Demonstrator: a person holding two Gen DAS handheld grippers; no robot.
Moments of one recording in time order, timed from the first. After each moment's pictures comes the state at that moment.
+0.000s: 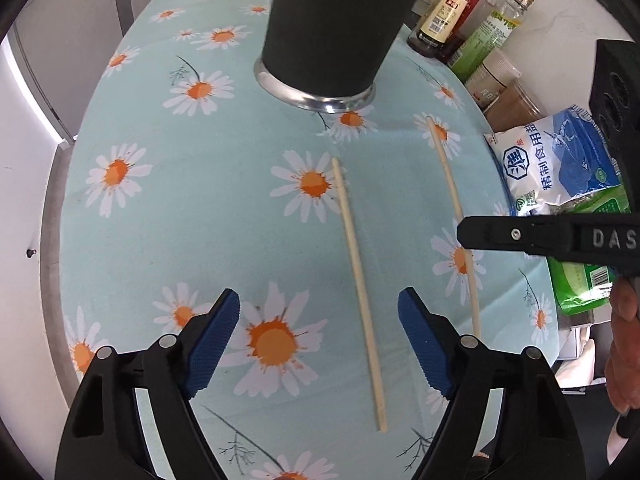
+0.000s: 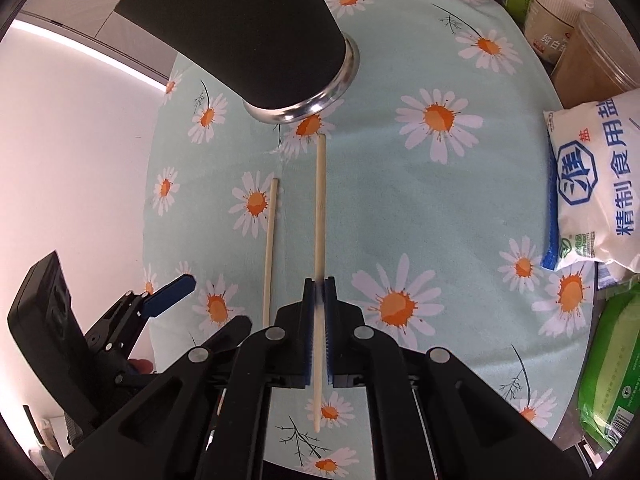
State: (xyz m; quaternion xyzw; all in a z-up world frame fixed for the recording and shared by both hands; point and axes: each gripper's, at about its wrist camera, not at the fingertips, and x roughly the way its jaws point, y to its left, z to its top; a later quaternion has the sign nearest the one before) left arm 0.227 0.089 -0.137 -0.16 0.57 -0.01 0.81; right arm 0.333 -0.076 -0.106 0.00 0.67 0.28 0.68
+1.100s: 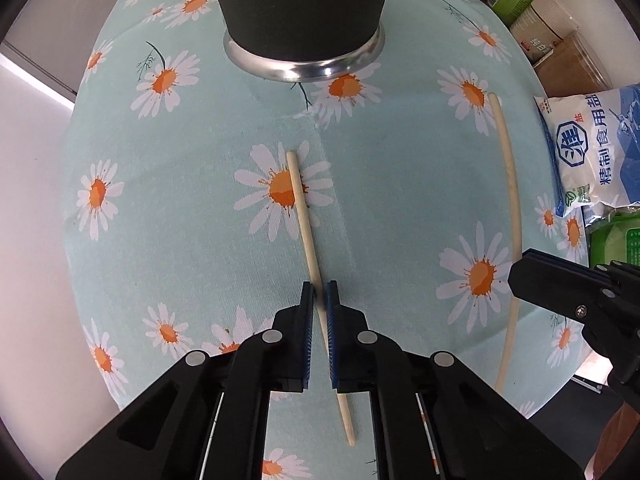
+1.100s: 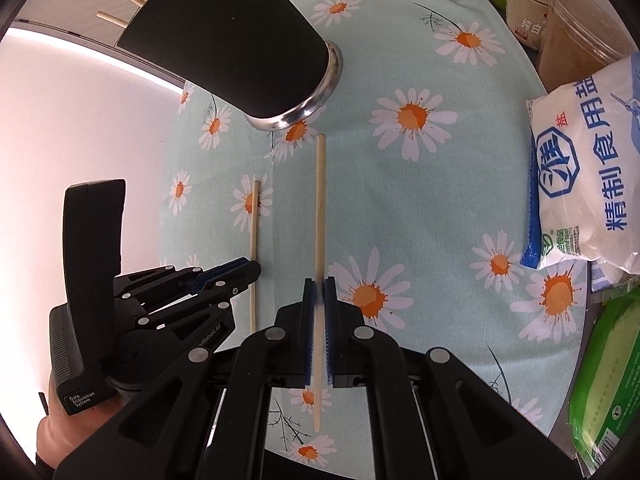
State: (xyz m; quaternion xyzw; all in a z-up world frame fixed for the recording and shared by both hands) left arm 0.304 0.035 -0.149 -0.09 0.68 0.05 0.72; right arm 0.339 -0.108 -0.110 0.04 0.67 0.32 0.67
